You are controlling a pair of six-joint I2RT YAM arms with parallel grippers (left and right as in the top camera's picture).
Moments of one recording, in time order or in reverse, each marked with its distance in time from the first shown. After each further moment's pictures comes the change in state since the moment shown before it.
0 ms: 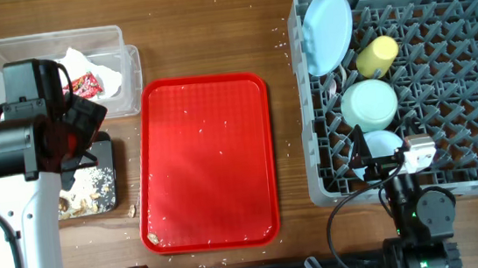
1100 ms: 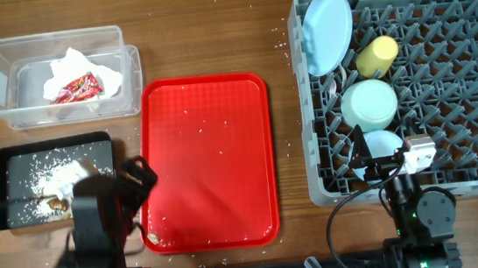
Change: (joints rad) left arm -0.158 -0.703 -0.881 0.567 0.083 0.072; right arm 0.000 -0.006 0.000 0.002 0.000 -0.007
